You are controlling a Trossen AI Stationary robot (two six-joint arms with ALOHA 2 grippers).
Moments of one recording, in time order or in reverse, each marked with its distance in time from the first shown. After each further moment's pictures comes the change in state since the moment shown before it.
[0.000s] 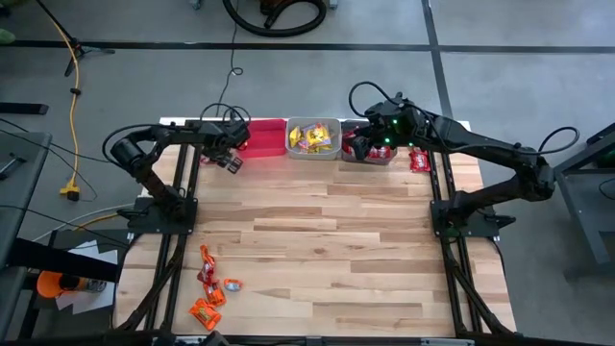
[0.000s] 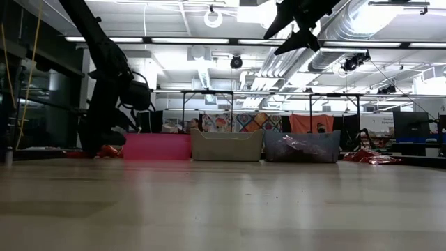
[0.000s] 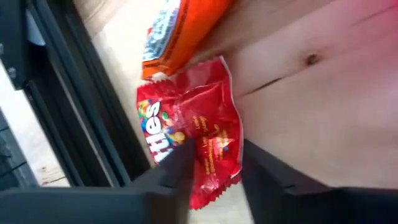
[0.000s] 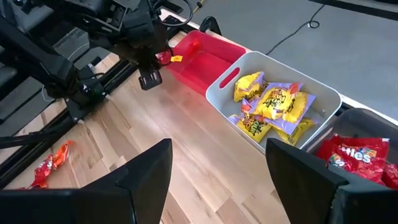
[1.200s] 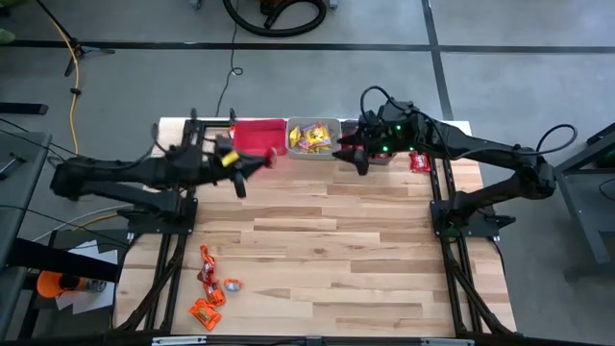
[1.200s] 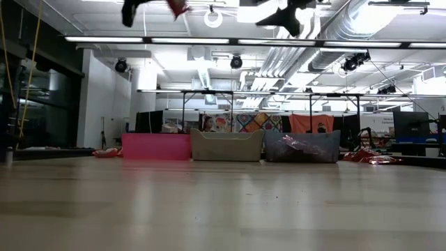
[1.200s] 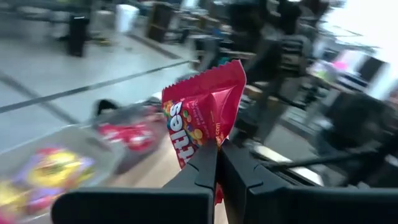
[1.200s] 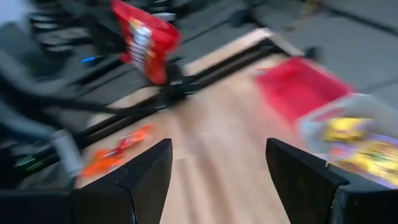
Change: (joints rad) left arm -0.851 -0.772 -0.009 0.758 0.158 -0.161; right arm 0.094 -0.001 0.000 0.190 -0.219 -0.142
